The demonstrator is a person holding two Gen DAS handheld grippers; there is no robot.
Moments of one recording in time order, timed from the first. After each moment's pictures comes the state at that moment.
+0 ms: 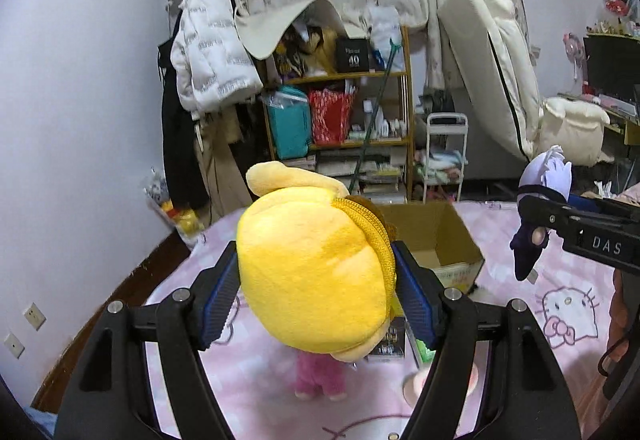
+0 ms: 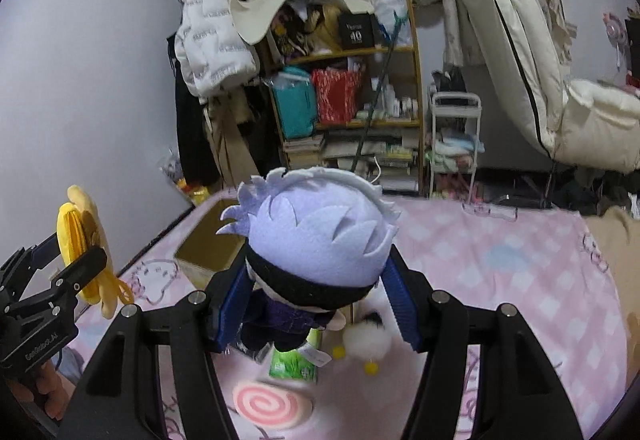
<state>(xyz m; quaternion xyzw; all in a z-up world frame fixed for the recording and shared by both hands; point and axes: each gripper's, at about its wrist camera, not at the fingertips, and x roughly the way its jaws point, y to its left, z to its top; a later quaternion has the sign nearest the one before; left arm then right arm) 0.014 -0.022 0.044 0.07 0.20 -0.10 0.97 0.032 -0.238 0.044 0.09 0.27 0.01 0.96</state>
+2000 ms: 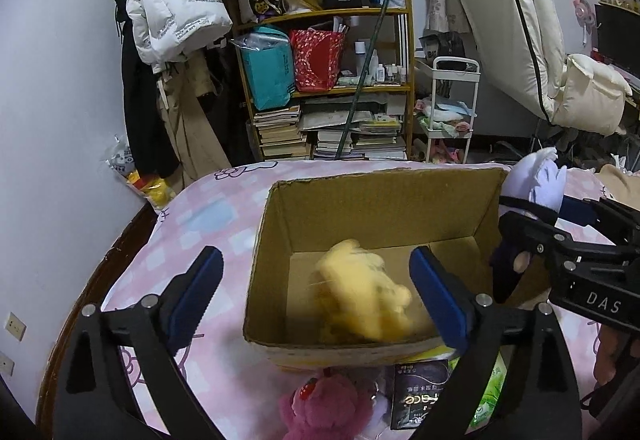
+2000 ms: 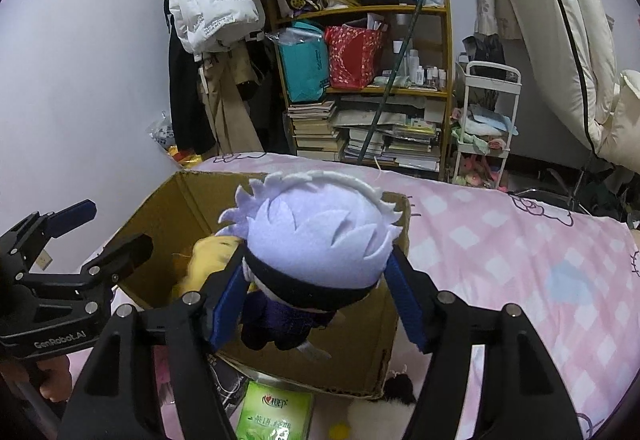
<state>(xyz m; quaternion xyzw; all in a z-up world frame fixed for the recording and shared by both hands) 0.166 -0.055 -0.039 0.10 0.29 -0.11 0.94 0.156 -0.231 -0.043 0.07 0.32 0.03 0.94</state>
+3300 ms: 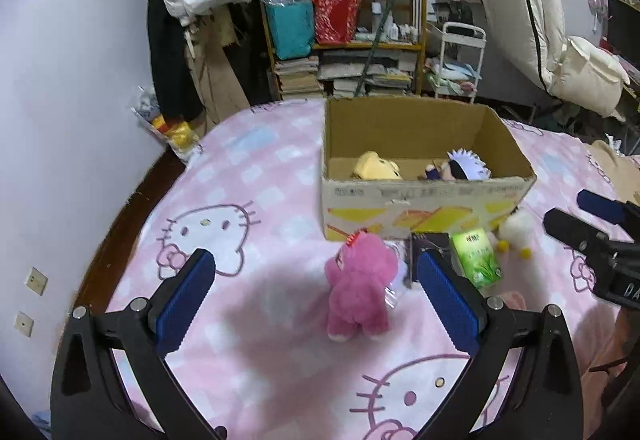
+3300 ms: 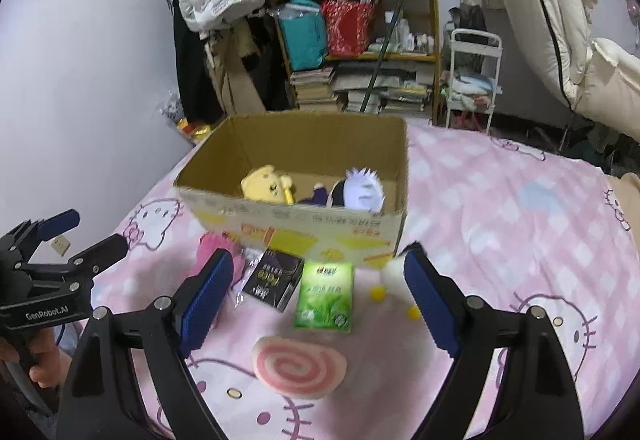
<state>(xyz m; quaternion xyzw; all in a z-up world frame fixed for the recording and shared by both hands) 0.068 0.016 -0.017 0.09 0.38 -0.10 0.91 0.053 -0.195 -0.020 0.09 0.39 0.02 0.92</state>
